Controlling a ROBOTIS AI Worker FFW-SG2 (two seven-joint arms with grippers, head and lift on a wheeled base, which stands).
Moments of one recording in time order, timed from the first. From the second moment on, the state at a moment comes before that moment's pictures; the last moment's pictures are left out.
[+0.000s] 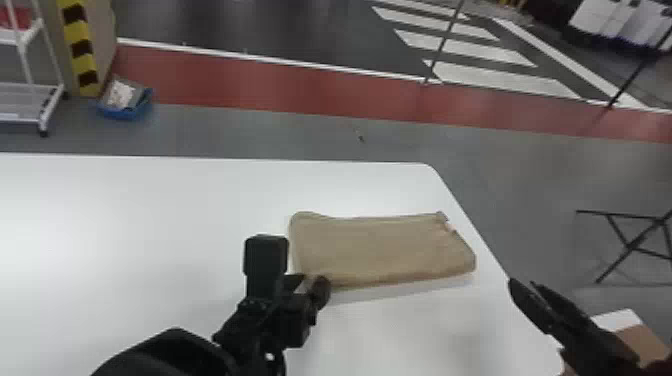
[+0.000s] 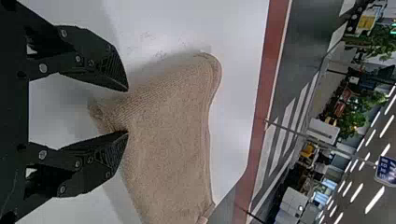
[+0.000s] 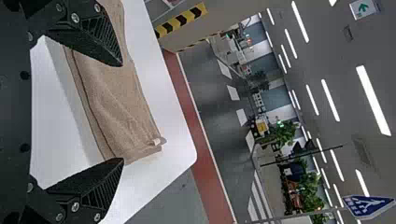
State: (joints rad) left arm -0.06 0.00 -0.67 -1.65 0.50 0.58 0.26; right arm 0.48 0.00 -0.90 -2.12 -0.50 0.60 0.71
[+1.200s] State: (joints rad) left arm -0.04 0.00 -0.51 -1.77 0.41 0.66 0.26; right arm 0.48 0.00 -0.87 -2.12 -0.49 0.54 0.70
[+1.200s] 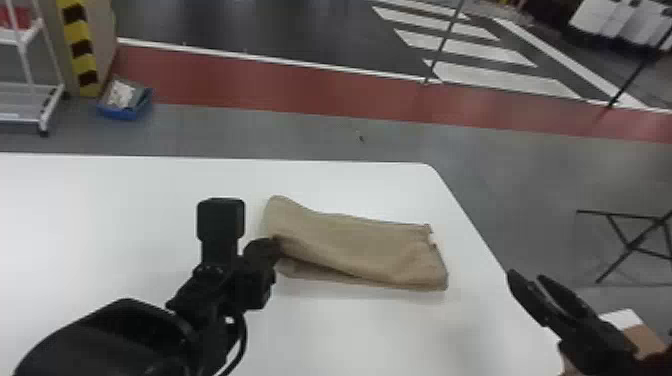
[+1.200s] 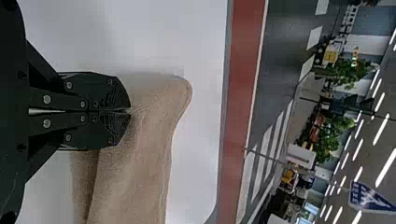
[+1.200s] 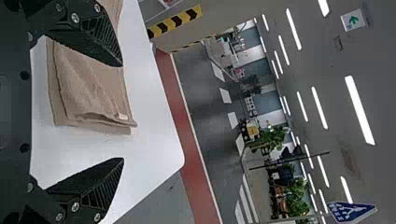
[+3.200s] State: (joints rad) left arm 0.36 0.23 -0.15 -2.32 0.33 0.68 0.20; right arm 0.42 0.00 -0.54 -2.21 -0.28 0.56 0.51
